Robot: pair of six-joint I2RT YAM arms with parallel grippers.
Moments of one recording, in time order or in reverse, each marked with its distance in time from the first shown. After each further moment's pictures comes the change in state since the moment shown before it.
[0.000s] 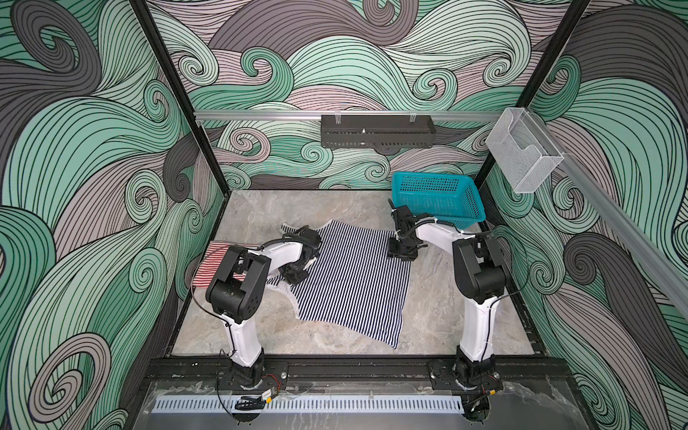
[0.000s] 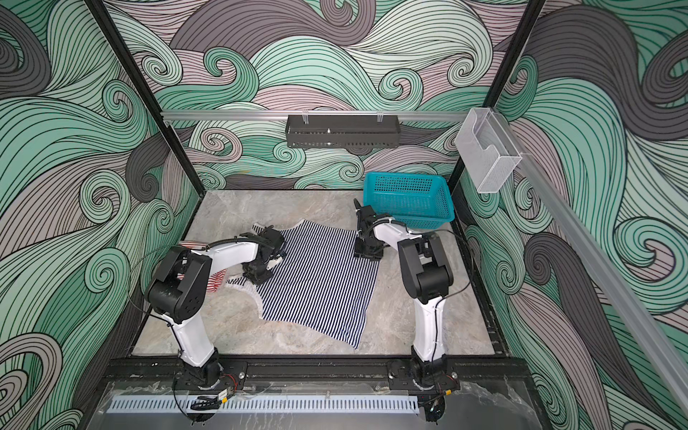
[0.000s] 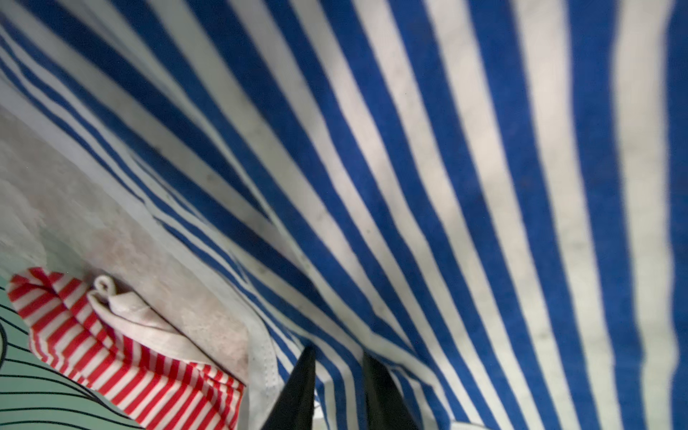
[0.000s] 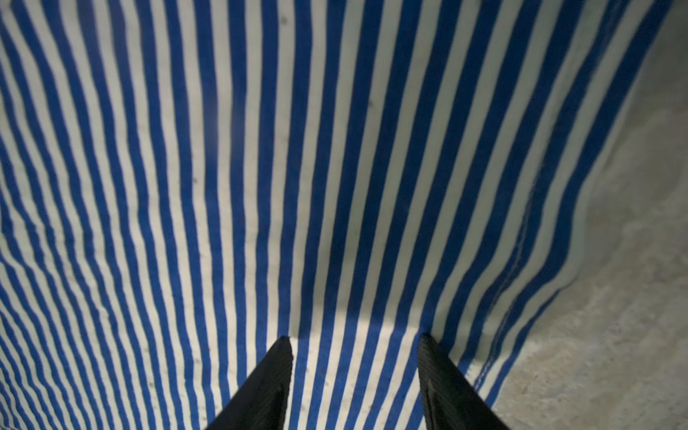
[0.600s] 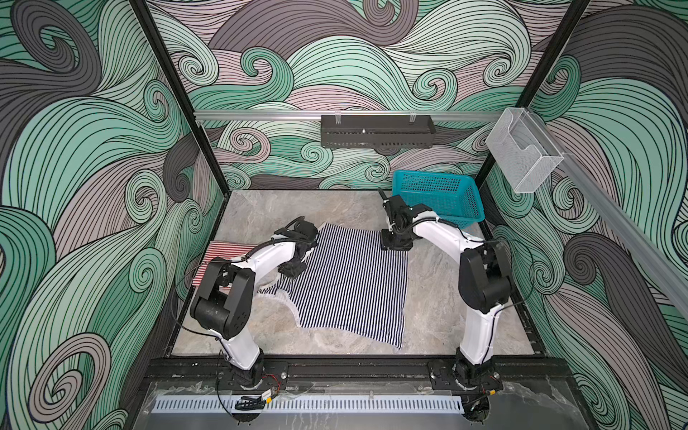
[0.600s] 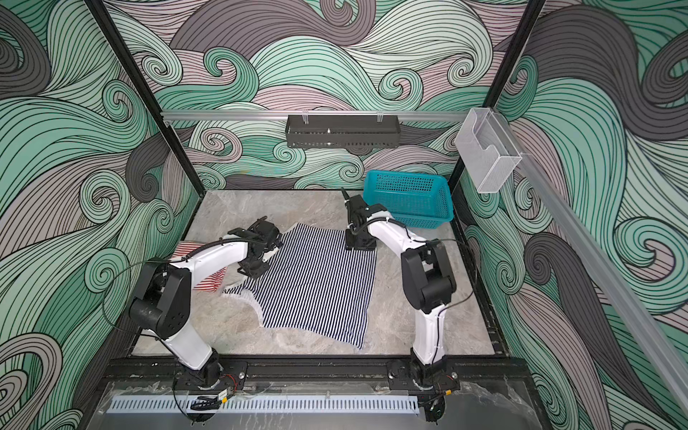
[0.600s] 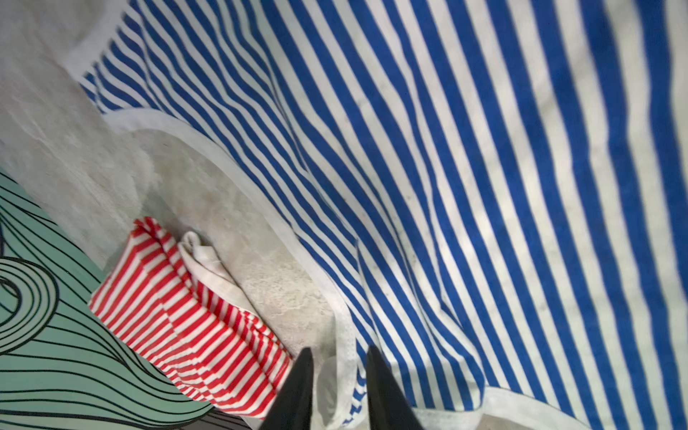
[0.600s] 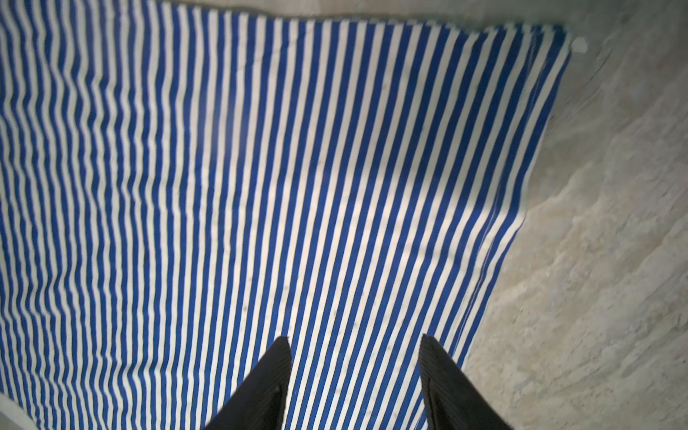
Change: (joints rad) left arm 0.003 -0.123 0.065 -0.031 -0.018 -0.036; right arm 0.113 -0.170 -0.001 -0.084 0.045 -0.037
